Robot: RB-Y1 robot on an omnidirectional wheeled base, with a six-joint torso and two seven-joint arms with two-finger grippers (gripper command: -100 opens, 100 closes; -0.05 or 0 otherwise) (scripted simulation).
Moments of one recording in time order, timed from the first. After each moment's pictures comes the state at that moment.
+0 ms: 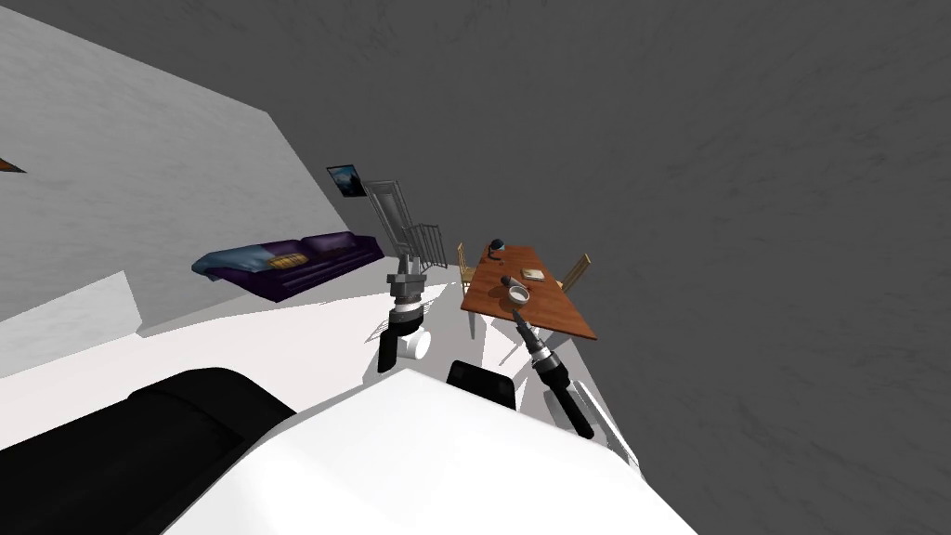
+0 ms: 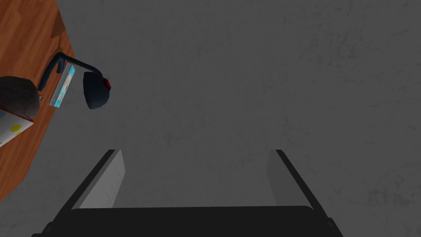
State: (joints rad) left arm 0.45 -0.02 -0.03 -2.30 0.10 -0.62 -0.01; right arm 0.33 -0.37 0.29 -1.78 0.46 -0.56 -0.19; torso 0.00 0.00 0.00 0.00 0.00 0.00
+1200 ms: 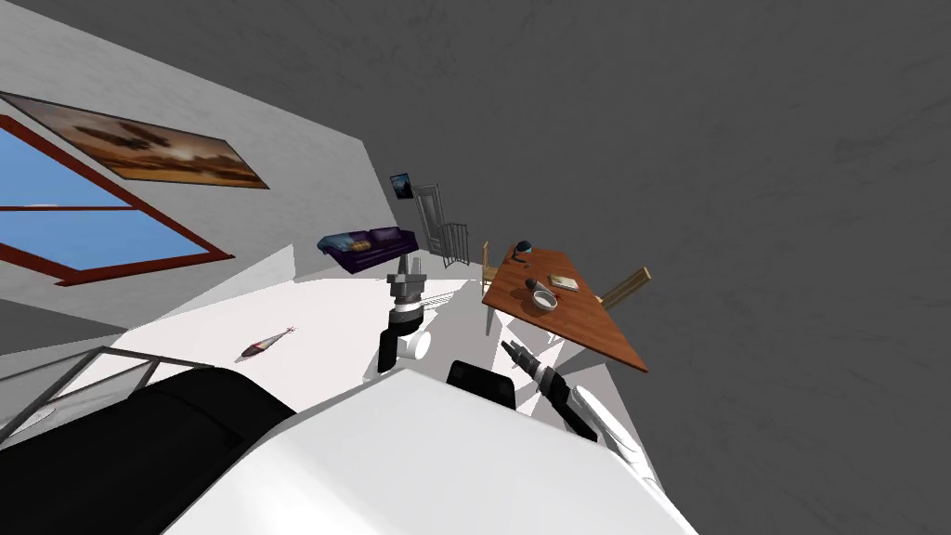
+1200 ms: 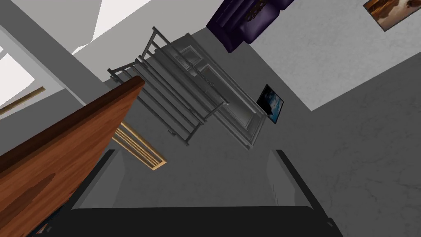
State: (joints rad) left arm 0.45 -0.02 -0.03 -2.30 0.10 -0.62 -0.01; right arm 0.20 -0.57 0.47 -1.44 0.76 -0.62 -0.26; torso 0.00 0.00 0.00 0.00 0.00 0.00
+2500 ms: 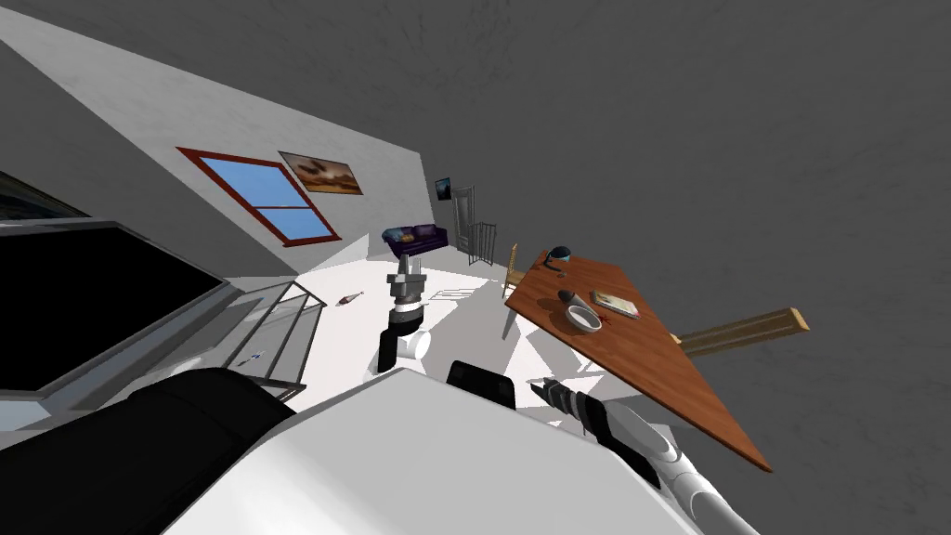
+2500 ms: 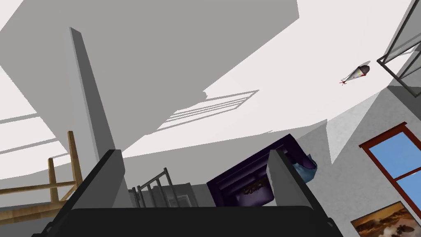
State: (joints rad) left arm 0.45 -0.02 -0.03 -2.30 0.10 -0.62 -0.01; right arm 0.08 -0.82 0.62 -1.11 1.08 -0.65 -0.33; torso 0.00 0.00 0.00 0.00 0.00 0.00
